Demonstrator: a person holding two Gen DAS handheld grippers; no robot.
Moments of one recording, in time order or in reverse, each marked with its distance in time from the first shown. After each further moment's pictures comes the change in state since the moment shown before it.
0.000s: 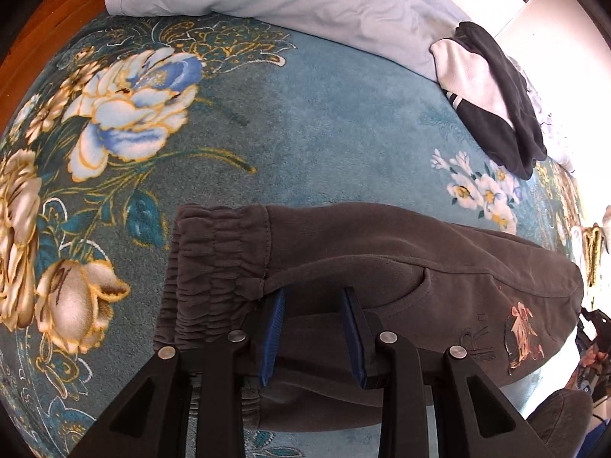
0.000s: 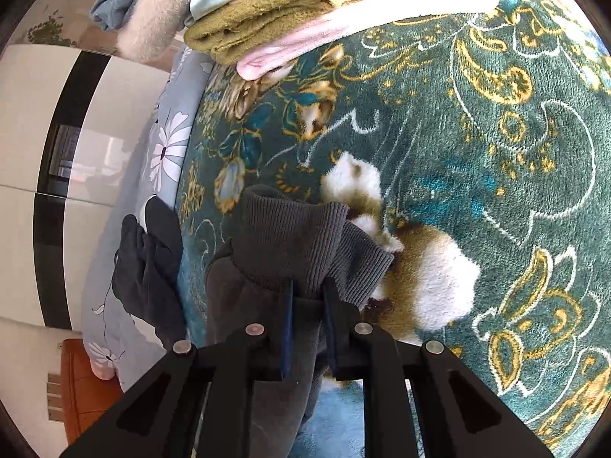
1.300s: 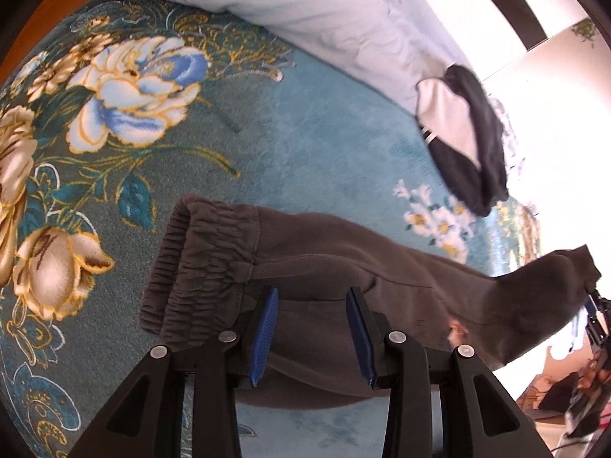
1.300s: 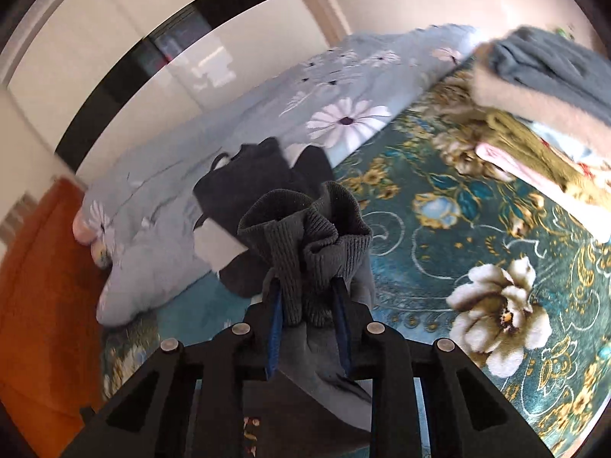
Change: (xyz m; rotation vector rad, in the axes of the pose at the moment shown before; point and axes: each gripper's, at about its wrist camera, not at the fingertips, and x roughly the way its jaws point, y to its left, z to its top) left arm -0.045 0.012 0.000 -0.141 -0.044 -0.205; right arm -0.051 0.256 -0.143 -0.738 -0.054 0.001
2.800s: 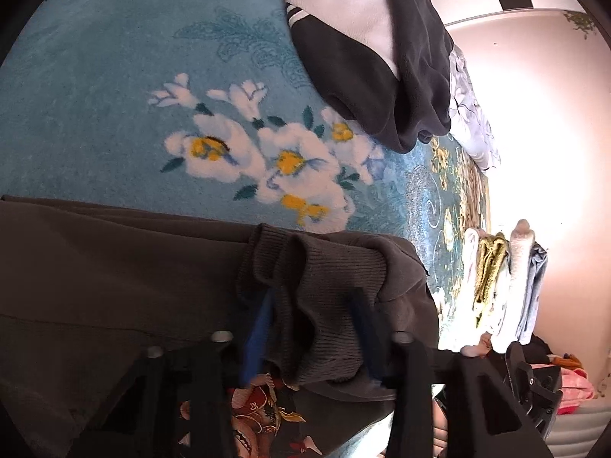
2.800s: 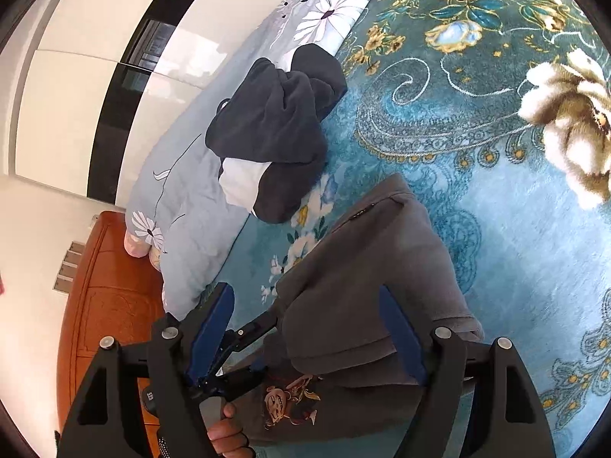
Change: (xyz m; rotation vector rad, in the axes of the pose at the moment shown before) left arm 0.145 -0.179 -0.004 -0.004 0.287 -0.214; right arm 0.083 -0.051 -0.112 0.426 0.151 0.302
